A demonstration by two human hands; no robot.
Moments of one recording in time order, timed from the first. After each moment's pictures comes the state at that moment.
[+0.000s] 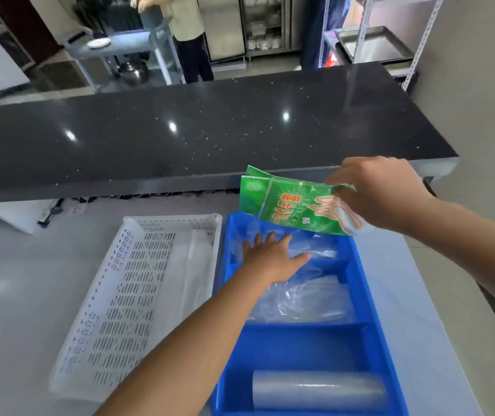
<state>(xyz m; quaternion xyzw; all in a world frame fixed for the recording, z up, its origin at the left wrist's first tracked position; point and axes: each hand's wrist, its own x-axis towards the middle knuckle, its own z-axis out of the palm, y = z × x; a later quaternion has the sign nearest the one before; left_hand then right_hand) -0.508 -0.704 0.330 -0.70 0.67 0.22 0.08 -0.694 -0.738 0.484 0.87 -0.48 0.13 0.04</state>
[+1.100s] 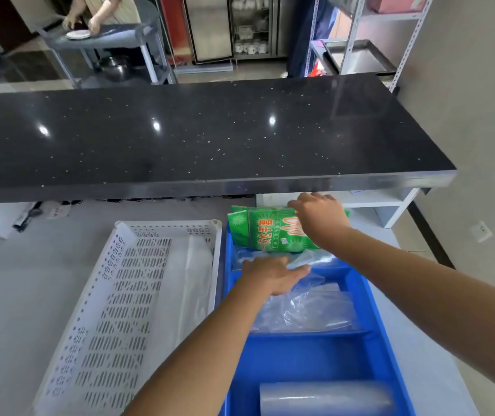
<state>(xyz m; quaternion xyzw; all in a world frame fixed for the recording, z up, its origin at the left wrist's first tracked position) -0.493 -0.700 0.326 -0.67 0.68 0.29 0.09 -0.619 -0.783 0.371 0.86 -0.51 0.03 0.06</state>
